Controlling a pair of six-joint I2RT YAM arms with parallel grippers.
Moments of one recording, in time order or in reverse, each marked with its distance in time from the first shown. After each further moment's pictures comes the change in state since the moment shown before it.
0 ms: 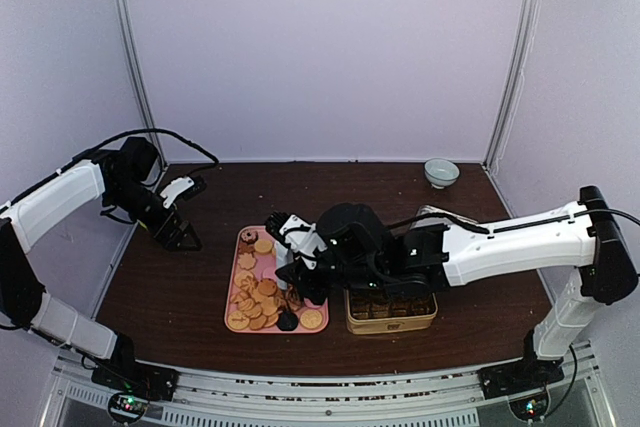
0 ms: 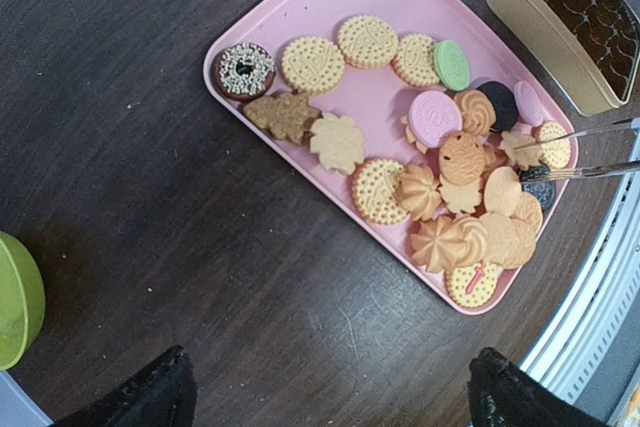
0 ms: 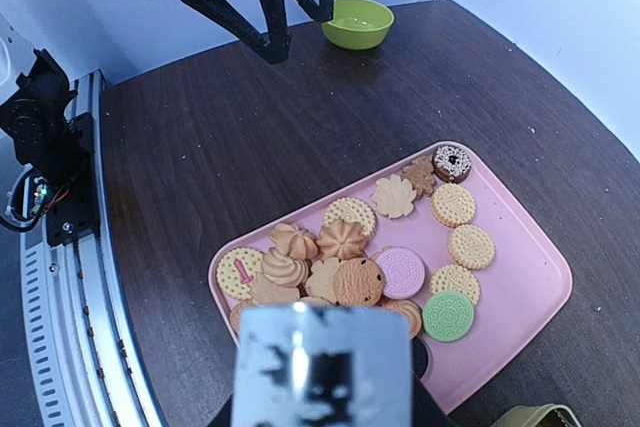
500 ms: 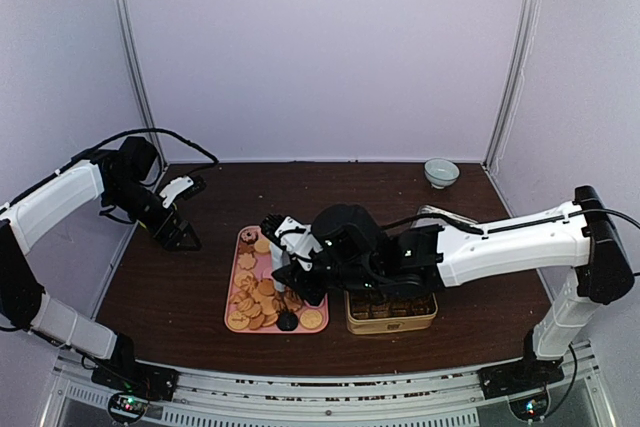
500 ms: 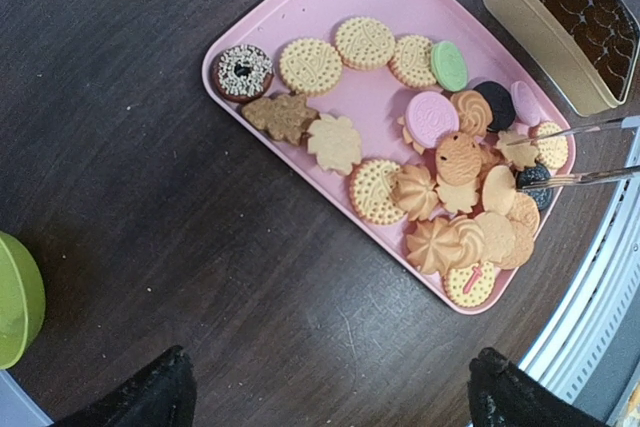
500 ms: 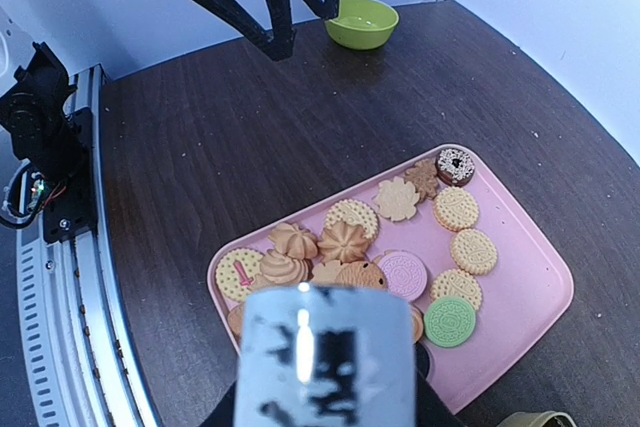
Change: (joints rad) left arm 0.000 -0.008 0.000 -0.004 0.004 0.000; right arm 0.001 0.029 0.021 0.002 -0.002 -0.020
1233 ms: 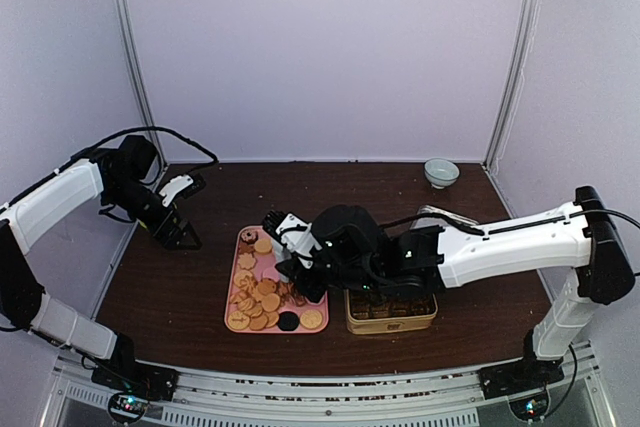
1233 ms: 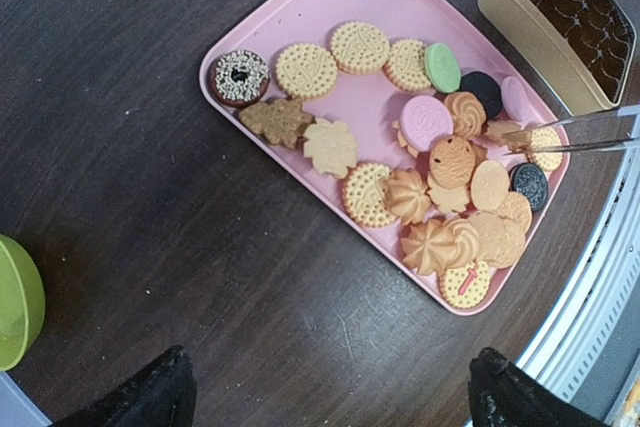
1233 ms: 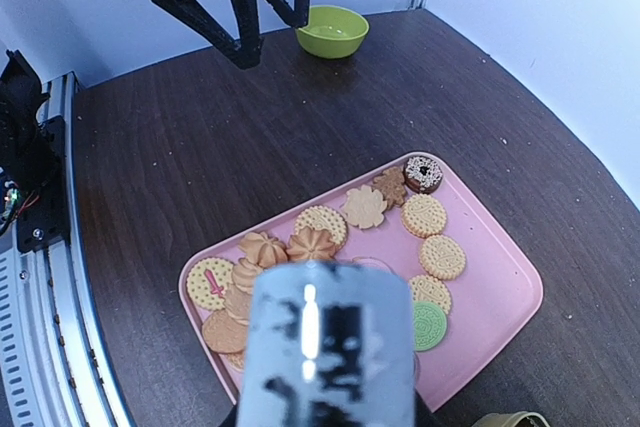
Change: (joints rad) left arm 0.000 0.000 0.011 -0.008 0.009 0.000; right arm 0.002 -0.003 -0.002 0.013 0.084 -0.023
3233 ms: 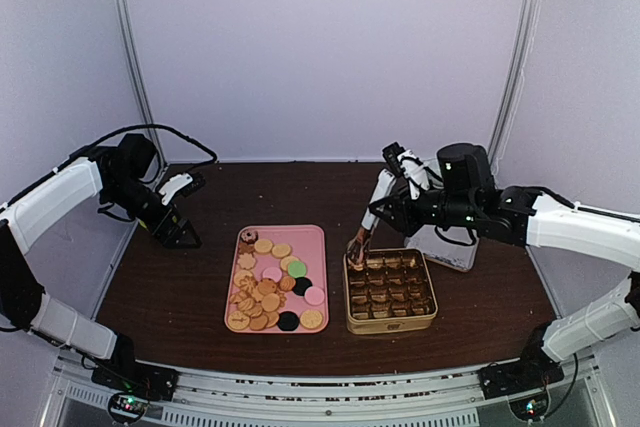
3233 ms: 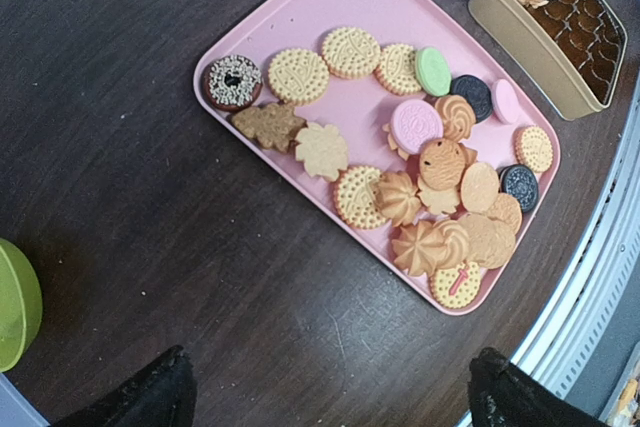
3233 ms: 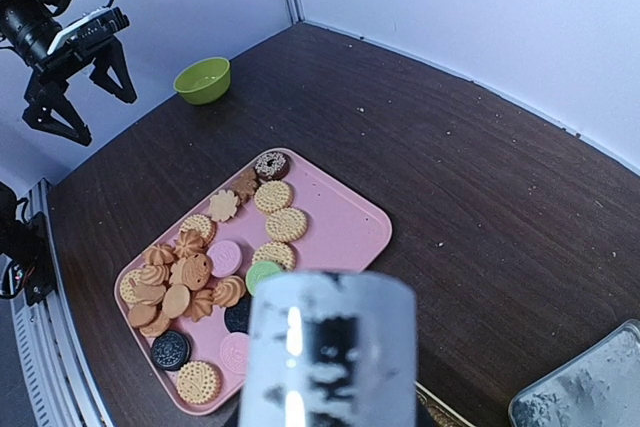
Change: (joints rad) left arm 0.001 0.000 0.016 -0.021 0.018 0.000; right arm -0.487 -0.423 -0.274 -0.065 -0.364 0.095
